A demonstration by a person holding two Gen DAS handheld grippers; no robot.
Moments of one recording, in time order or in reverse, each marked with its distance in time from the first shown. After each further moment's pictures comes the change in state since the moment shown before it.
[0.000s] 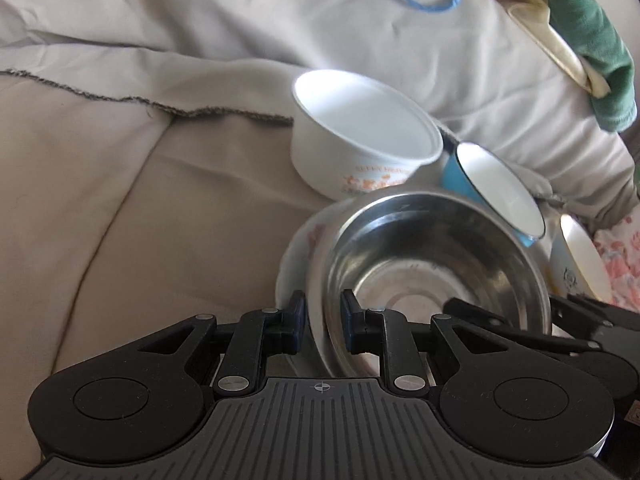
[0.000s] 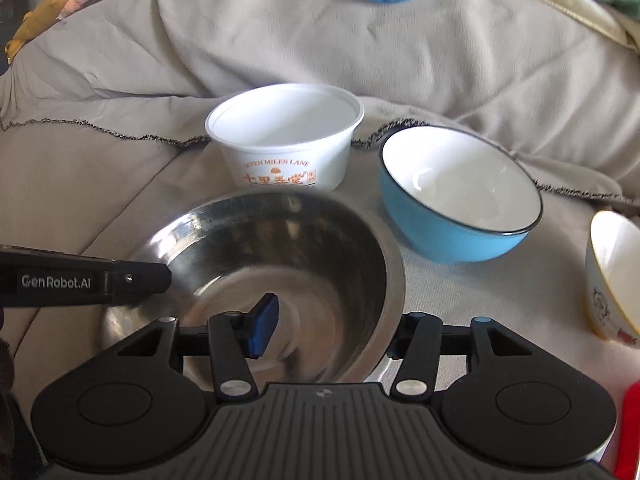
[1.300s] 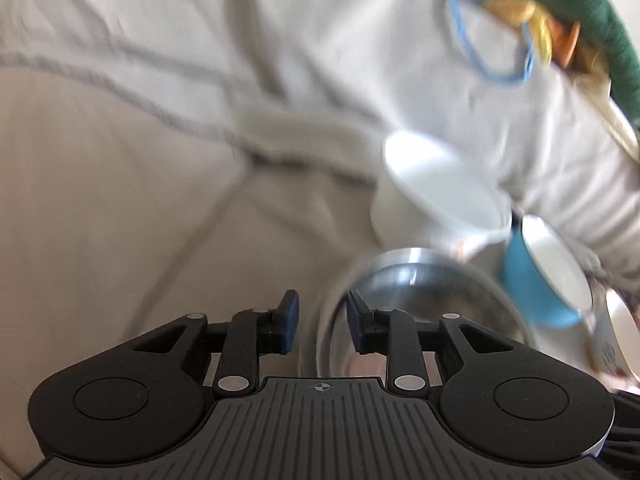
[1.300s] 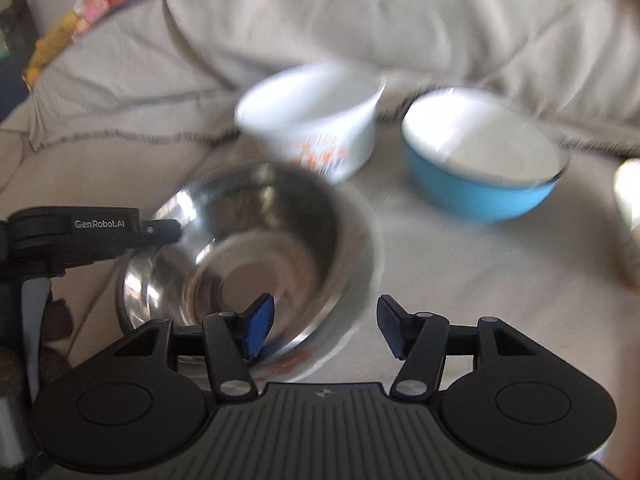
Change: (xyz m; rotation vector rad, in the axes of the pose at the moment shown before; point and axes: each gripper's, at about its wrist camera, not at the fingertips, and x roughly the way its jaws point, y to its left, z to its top) left arm -0.018 0.014 0.004 -0.123 -0.207 0.191; right arm -0.027 -0.018 -0.009 0.094 0.027 0.149
